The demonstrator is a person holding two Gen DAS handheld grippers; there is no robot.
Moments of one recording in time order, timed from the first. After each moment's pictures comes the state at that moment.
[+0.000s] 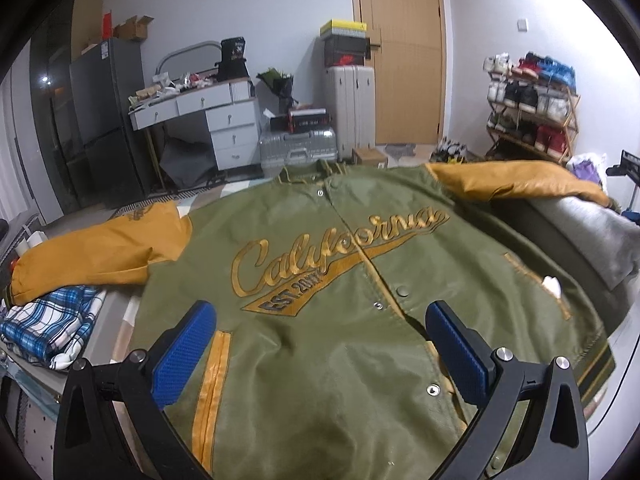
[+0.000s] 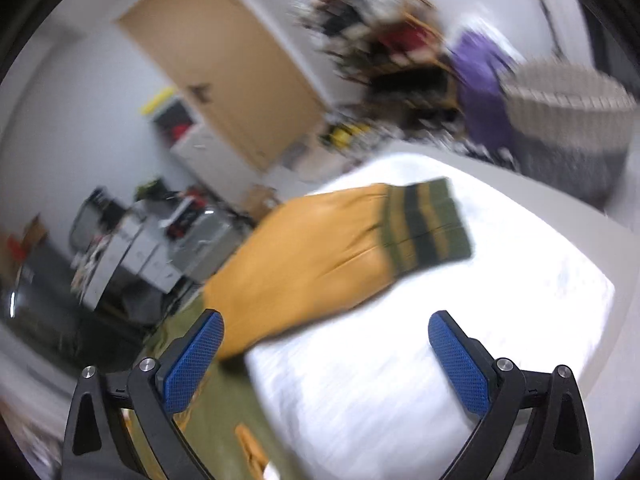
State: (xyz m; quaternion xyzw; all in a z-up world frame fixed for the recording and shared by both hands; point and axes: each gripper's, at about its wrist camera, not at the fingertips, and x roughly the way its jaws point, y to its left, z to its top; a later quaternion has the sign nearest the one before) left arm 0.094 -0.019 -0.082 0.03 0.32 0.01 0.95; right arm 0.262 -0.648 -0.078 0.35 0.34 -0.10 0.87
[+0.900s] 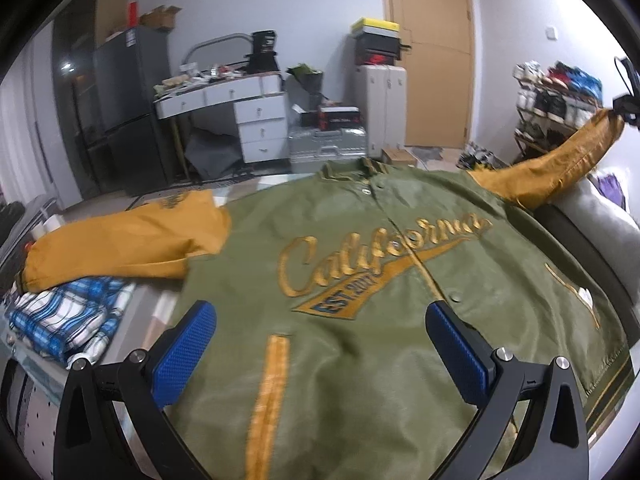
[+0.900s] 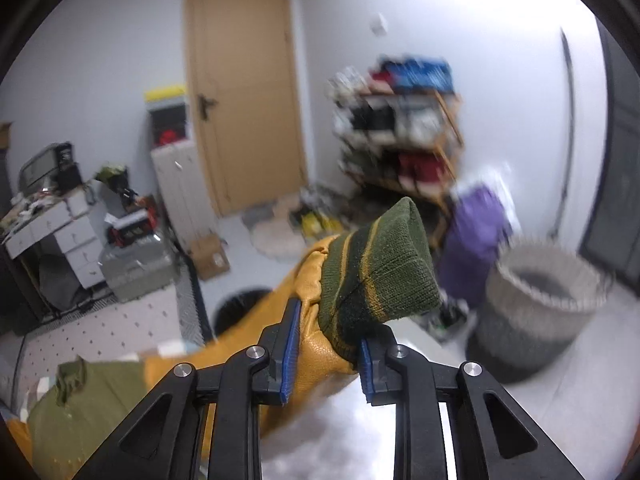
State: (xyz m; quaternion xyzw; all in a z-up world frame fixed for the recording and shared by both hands) left arm 0.093 0.027 -0.066 0.00 0.31 0.06 0.95; right arm 0.379 -0.544 0.075 0.07 0.23 -0.17 0.96
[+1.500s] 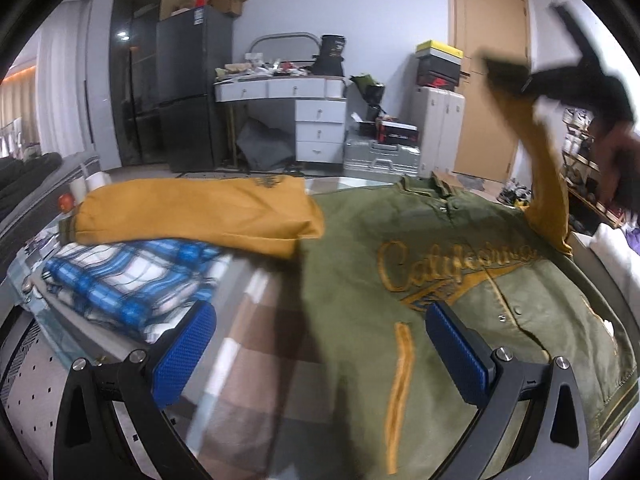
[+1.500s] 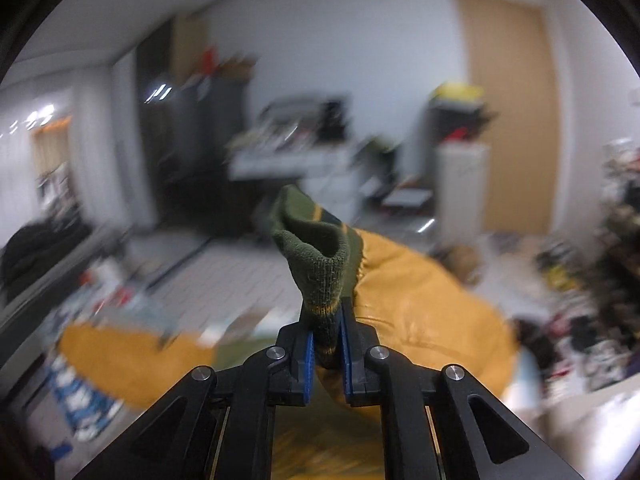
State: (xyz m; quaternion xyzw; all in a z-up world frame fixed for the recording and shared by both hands) left arm 0.057 0.111 -0.074 -0.06 0.29 0.13 0.95; right arm 0.353 -0.120 0.004 -0.04 0.27 0.28 0.92
